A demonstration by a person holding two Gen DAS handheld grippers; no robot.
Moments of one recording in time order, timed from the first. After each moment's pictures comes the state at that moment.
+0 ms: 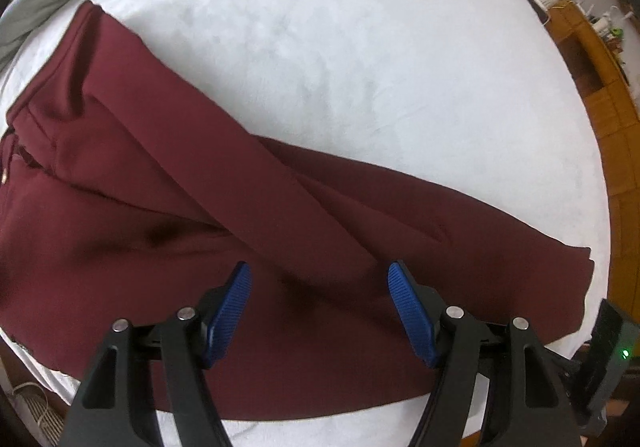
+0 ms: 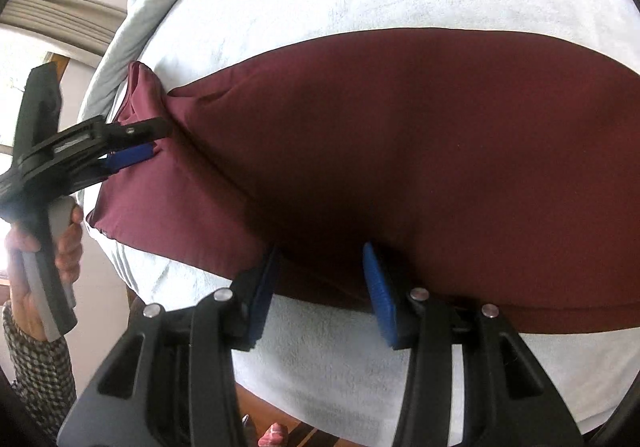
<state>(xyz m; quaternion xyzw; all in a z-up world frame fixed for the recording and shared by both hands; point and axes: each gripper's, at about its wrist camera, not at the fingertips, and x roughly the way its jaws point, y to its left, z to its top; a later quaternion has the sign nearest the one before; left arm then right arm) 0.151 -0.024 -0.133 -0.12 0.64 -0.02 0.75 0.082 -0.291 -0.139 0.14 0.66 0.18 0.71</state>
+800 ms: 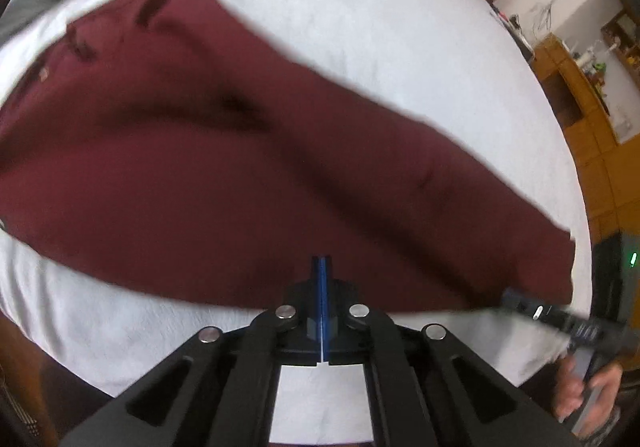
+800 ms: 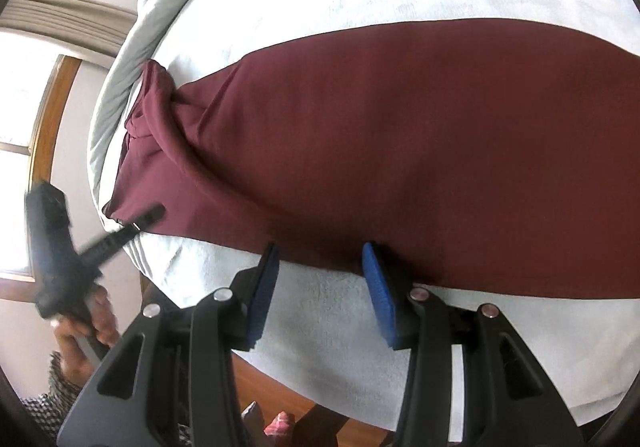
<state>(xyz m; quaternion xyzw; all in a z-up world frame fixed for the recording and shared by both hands) 0.047 -0.014 -0.146 -0.18 0.58 -0.02 0.79 0.063 -0.324 -0.127 0.16 0.66 0.20 0.71</state>
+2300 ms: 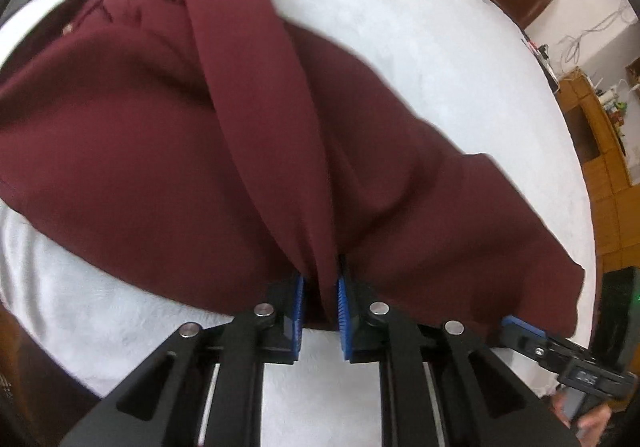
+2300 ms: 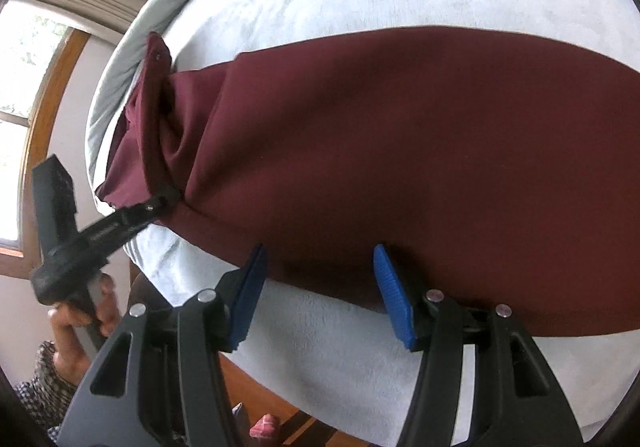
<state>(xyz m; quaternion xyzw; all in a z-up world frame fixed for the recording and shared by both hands) 0.090 0.002 -0.175 -0.22 0.56 0.03 0.79 0.070 -0.295 -0.135 0.12 0.66 0.23 0.71</state>
